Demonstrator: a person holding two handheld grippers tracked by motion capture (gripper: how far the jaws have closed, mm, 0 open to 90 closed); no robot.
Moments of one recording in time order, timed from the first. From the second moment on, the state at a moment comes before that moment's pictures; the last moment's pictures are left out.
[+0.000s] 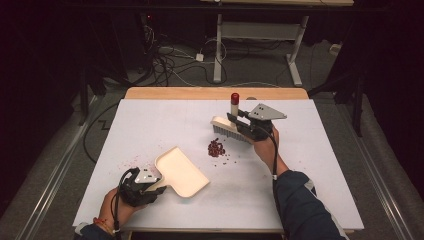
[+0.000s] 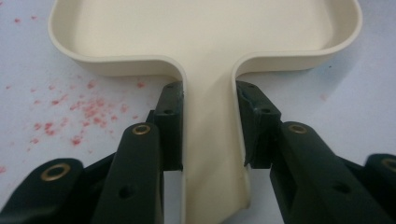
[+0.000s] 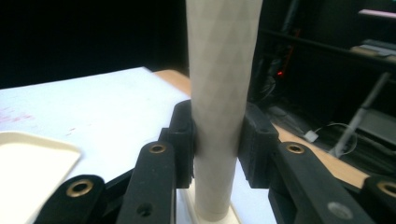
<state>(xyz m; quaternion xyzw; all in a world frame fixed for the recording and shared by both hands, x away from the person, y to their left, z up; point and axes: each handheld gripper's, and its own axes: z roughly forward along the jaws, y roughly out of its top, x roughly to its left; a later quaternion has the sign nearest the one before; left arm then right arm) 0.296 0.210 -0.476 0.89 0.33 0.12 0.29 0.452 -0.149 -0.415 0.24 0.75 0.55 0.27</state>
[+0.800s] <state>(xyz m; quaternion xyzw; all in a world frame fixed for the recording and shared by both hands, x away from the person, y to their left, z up) 0.319 0.171 -0.476 0.90 0.32 0.11 0.29 0.403 -0.130 -0.419 0.18 0.79 0.53 0.24</state>
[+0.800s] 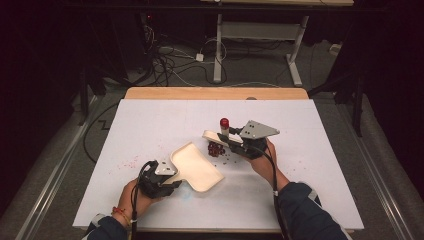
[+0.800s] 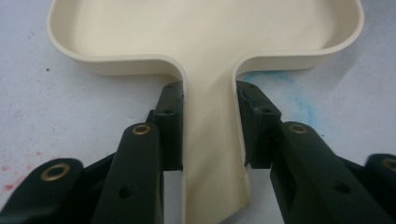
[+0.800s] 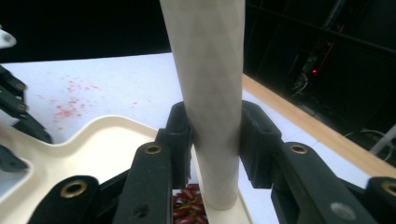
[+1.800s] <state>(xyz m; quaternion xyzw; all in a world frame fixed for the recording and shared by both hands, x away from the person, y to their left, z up) 0.330 0.166 -0.472 0.89 0.33 0.10 0.29 0.391 -0.116 -0.417 0.21 0.78 0.53 0.25</state>
